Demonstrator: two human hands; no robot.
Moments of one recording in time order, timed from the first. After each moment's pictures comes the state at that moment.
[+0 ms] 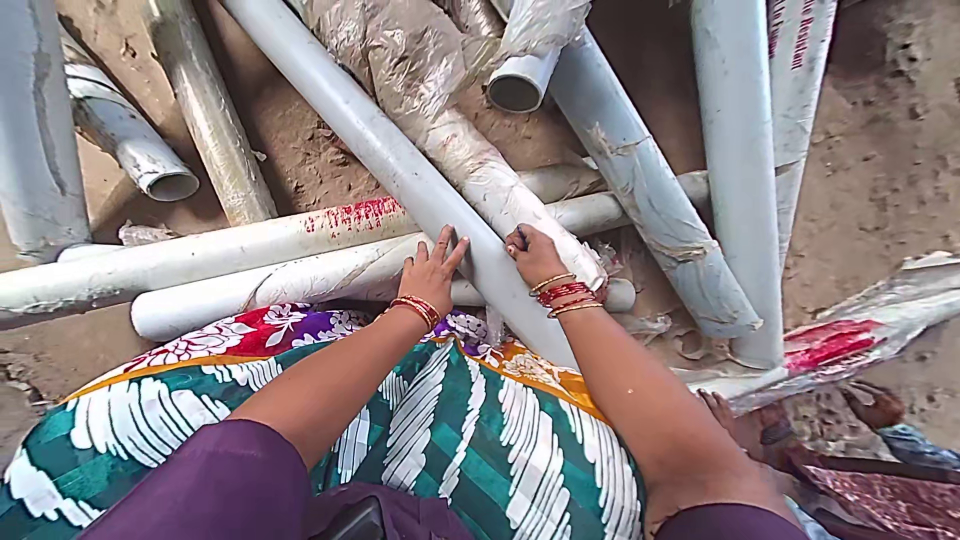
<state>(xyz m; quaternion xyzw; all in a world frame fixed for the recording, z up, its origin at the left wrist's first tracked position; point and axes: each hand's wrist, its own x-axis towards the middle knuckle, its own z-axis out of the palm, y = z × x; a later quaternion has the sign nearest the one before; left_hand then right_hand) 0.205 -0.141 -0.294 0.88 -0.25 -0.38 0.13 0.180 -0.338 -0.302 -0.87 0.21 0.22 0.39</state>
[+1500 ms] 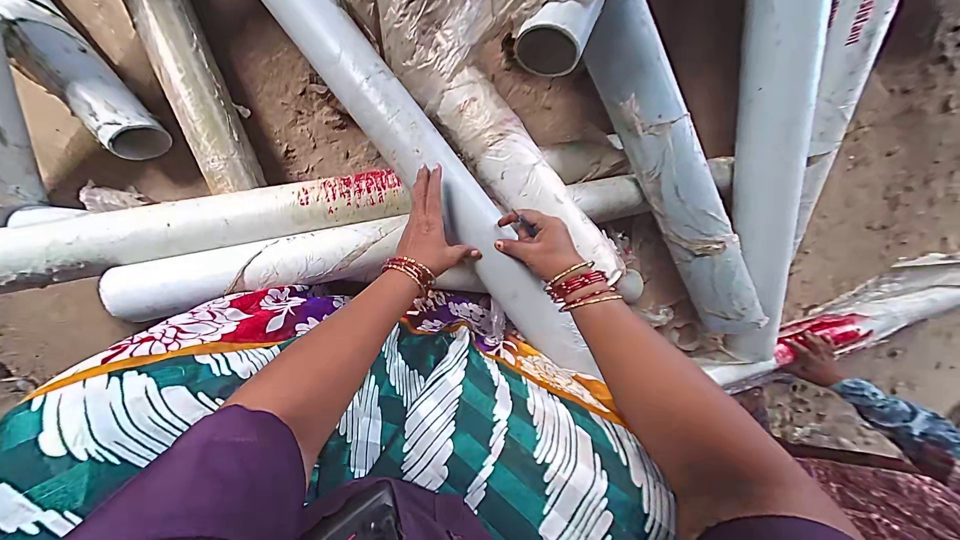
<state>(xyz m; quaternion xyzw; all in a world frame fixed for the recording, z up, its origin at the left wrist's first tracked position) 0.230 -0.126 -0.335 0.86 -0.14 -0.24 0.42 0.182 -0.328 -0.300 -0.85 0.16 0.22 0.46</state>
